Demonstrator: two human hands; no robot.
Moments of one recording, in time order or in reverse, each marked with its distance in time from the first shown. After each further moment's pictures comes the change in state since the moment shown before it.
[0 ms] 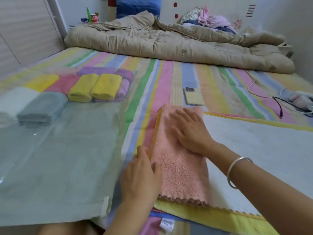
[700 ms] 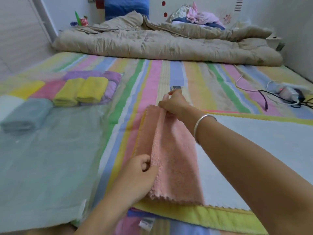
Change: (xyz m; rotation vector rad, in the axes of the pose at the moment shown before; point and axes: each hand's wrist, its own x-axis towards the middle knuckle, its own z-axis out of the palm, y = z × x) left_hand -0.012 0.031 -0.013 -0.562 -0.382 0.030; right_hand 0.077 0.010 -0.038 0.749 0.035 0.657
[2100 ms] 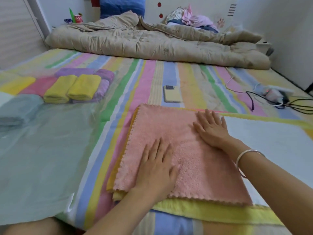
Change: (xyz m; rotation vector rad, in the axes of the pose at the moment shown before) left_hand 0.038 -0.023 0.079 0.929 0.121 0.429; right_hand -0.031 0.149 -0.105 -0.860 -0.048 -0.108
